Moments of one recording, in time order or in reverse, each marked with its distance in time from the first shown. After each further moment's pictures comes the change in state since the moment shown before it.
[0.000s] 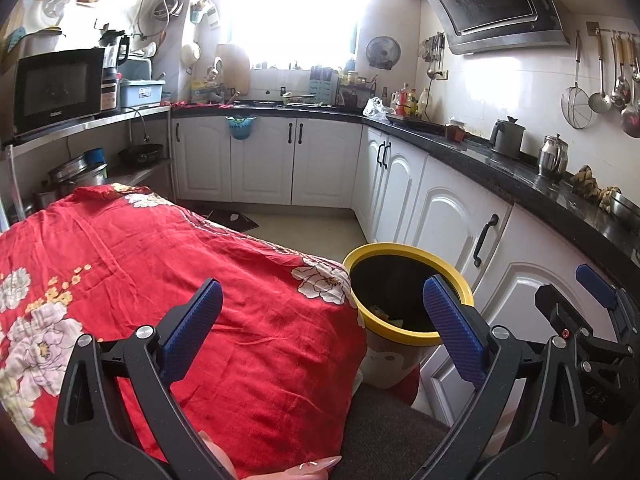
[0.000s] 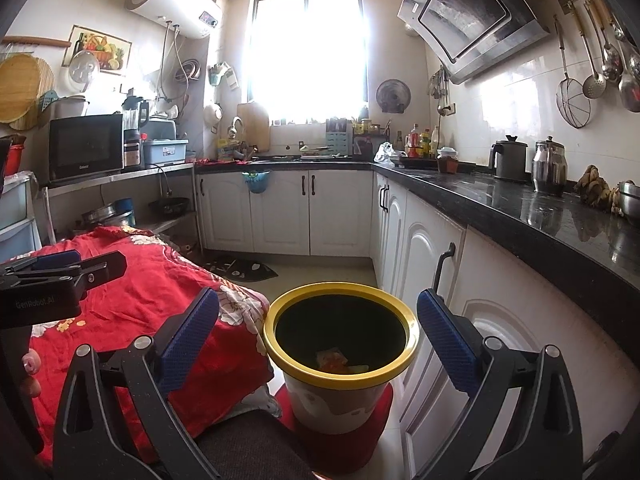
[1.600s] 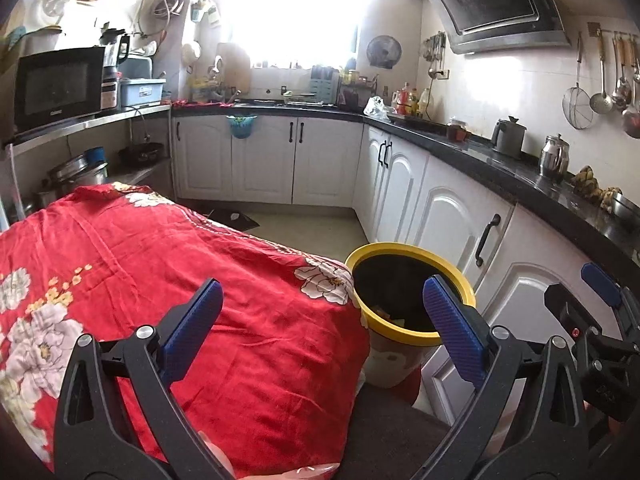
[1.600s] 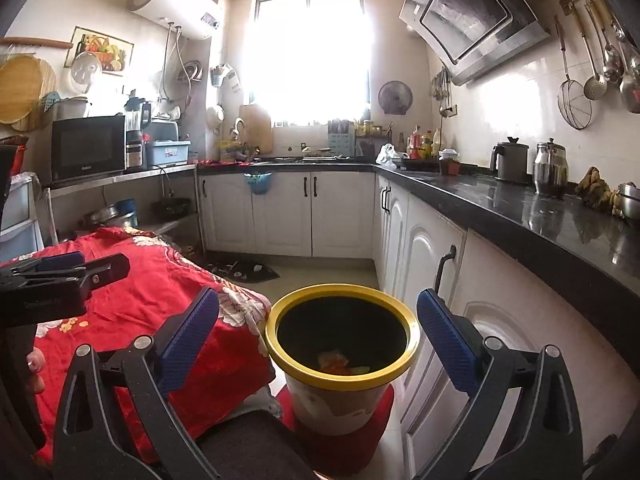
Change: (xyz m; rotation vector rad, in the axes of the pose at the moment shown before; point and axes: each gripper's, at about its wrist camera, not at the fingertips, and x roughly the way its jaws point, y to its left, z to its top) left arm 0.001 0.004 0.002 -0.004 0.002 0.004; right arm -0.003 -0.002 0.003 0.001 -0.005 0.011
